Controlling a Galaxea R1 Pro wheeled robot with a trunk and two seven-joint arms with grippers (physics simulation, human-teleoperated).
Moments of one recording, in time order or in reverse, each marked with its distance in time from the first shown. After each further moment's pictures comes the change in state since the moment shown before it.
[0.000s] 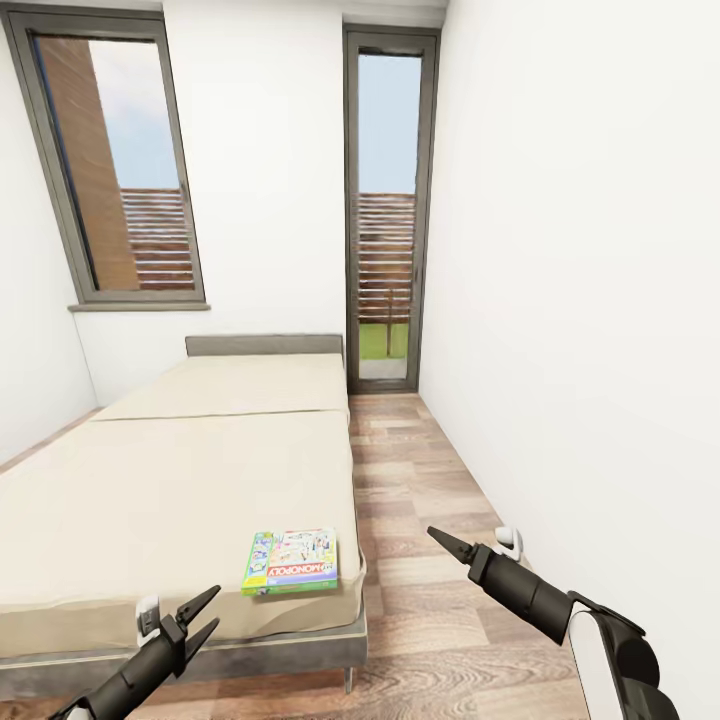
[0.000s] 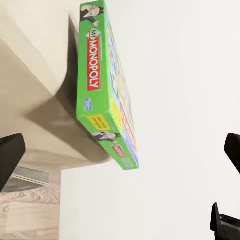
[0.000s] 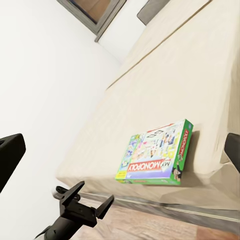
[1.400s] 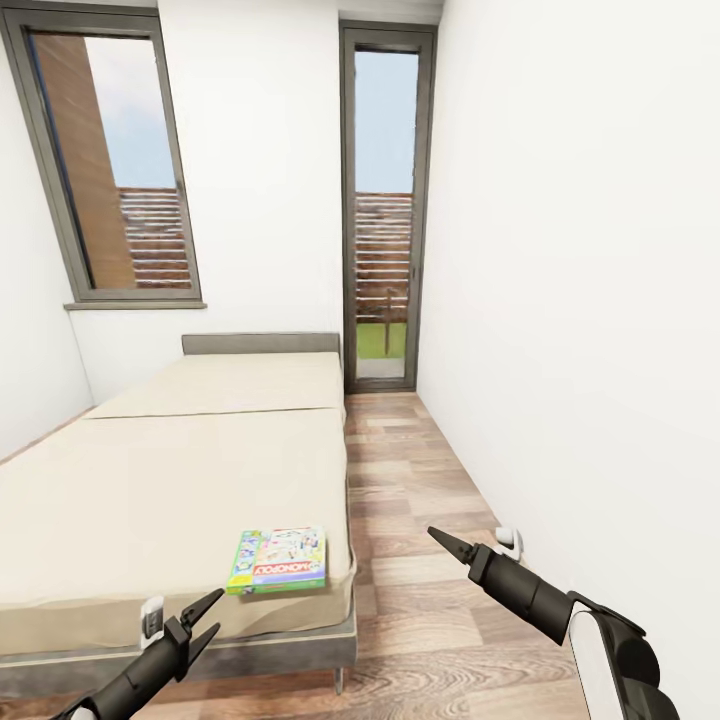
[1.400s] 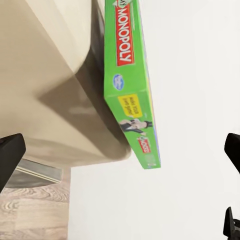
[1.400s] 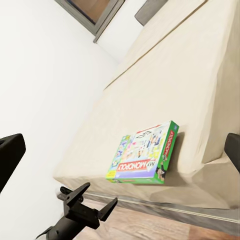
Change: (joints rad) left arm 0.000 -0.008 -0.002 0.000 0.001 -0.005 0.057; right arm 0.000 -0.001 0.000 0.000 -0.001 0.000 0.000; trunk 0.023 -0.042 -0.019
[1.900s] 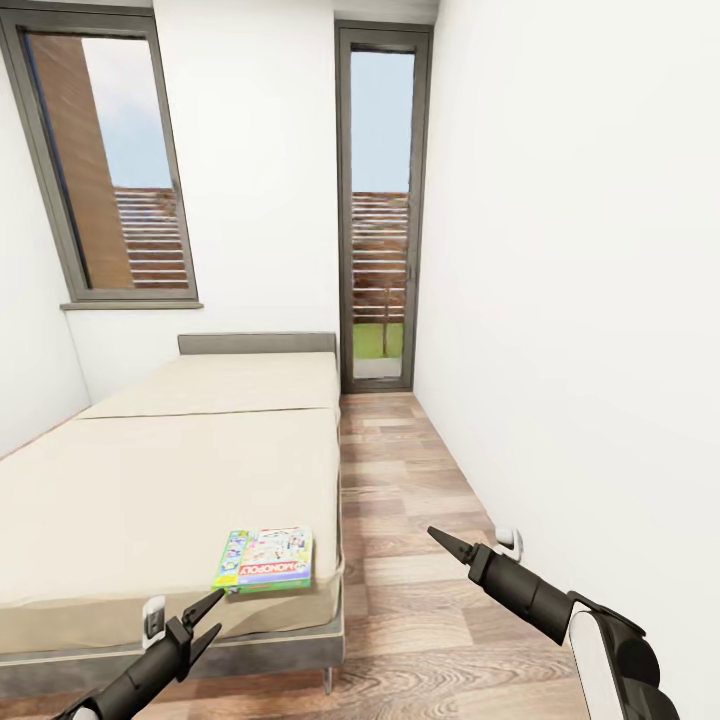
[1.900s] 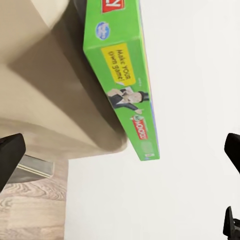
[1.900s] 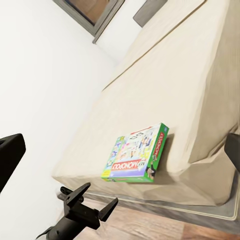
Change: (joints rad) left arm 0.000 -0.004 0.000 0.000 -0.001 0.000 0.001; right arm 0.000 0.000 0.000 0.000 0.001 0.000 0.000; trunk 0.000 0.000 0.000
